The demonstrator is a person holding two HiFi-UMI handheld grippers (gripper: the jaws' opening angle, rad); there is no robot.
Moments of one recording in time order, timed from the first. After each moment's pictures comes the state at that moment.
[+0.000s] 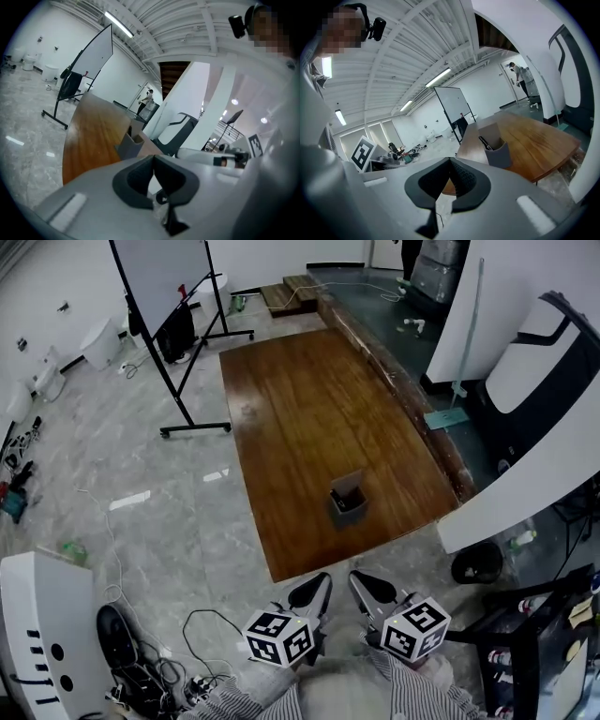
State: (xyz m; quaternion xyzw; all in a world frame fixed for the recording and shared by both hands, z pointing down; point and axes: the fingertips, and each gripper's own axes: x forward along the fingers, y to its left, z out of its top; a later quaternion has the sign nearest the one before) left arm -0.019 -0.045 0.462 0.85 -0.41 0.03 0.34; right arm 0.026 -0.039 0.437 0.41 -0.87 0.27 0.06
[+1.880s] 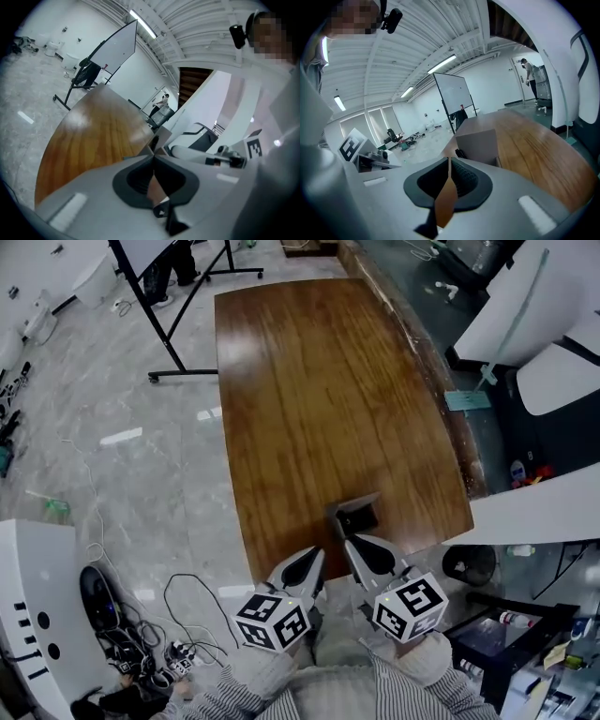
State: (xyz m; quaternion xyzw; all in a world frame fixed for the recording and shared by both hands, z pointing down) left arm -0.016 -0.171 0.510 0.79 -0.45 -0.01 0.41; right arm 0.030 -0.188 0.483 0.39 -0.88 0.24 0.15
